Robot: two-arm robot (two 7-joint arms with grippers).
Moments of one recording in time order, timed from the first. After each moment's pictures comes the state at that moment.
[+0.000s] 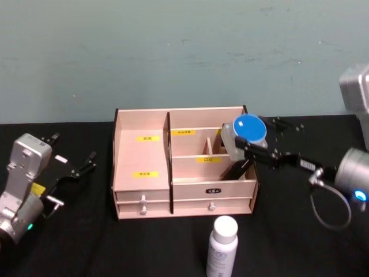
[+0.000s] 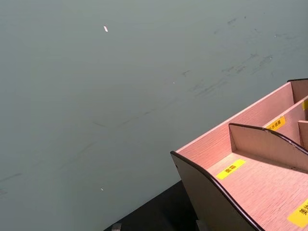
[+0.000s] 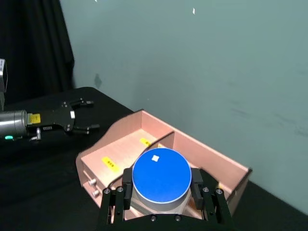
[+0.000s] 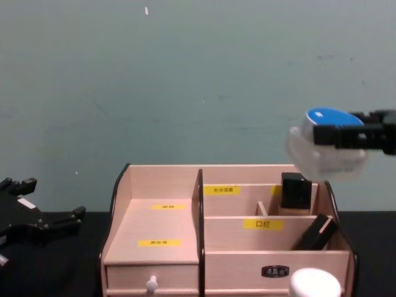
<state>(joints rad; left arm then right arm) -0.20 0.60 0.45 -1.41 -0.25 -0.12 0.03 0.15 0.61 -0.25 -1.86 0.50 0.34 0.46</state>
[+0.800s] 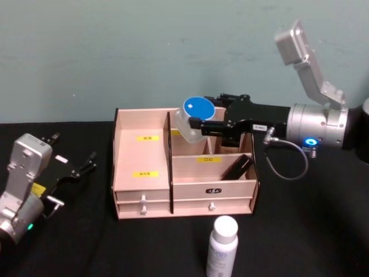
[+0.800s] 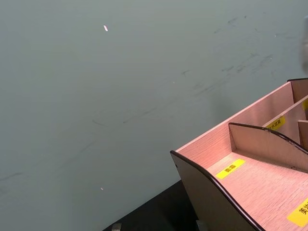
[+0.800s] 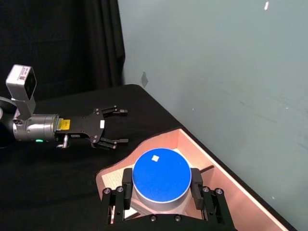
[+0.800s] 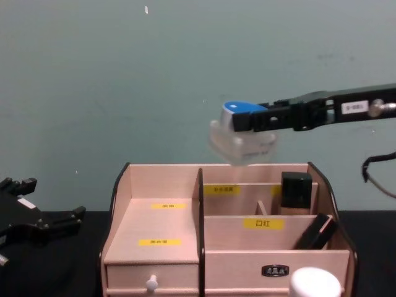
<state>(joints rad) -0.20 0.60 0.45 -1.41 -0.25 -0.12 0.03 0.61 0.50 -0.52 -1.43 0.52 0.32 0.75</state>
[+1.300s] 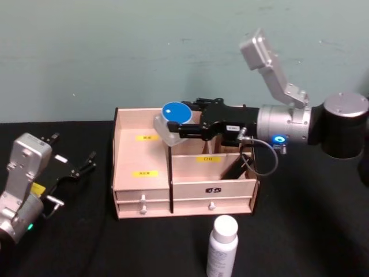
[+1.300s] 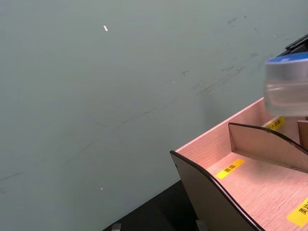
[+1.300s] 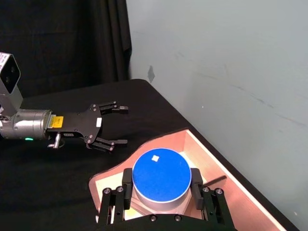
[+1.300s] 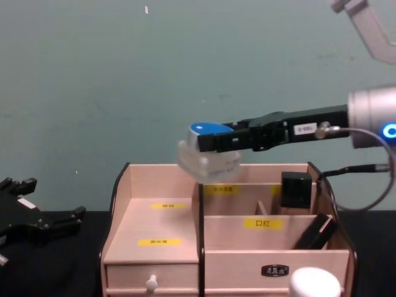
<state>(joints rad) -0.20 0.60 0.45 -1.41 -0.25 -0.12 0.03 0.73 0.39 -0.63 -1.19 0.50 0.23 0.79</state>
